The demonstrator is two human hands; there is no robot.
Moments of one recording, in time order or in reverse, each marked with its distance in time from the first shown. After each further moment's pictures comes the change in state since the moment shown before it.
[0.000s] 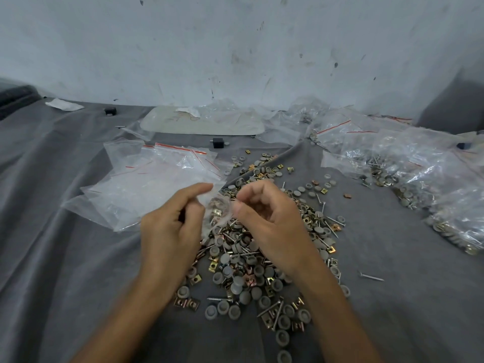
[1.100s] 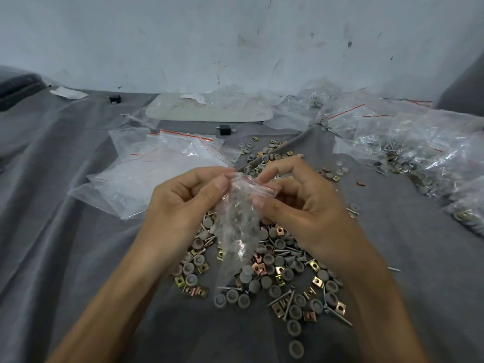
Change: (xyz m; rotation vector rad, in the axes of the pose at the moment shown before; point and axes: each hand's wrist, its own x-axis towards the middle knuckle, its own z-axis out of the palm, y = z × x) left_hand 0.014 0.019 -0.013 -0.591 -0.353 -0.388; right_hand -0.010 -0.018 -0.028 0.174 -0.131 -0.029
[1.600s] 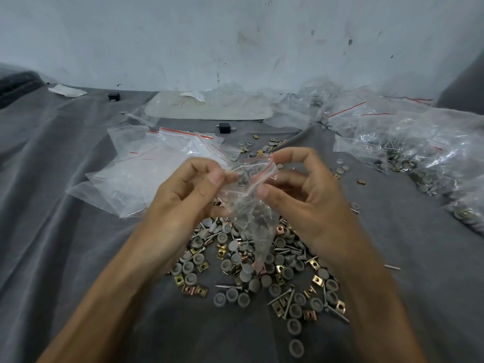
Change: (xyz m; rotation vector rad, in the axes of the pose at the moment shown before) left_hand -0.002 0.012 -0.001 -0.019 -0.118 -0.021; right_hand 0.002 0.002 0.001 0.016 0.093 0.070
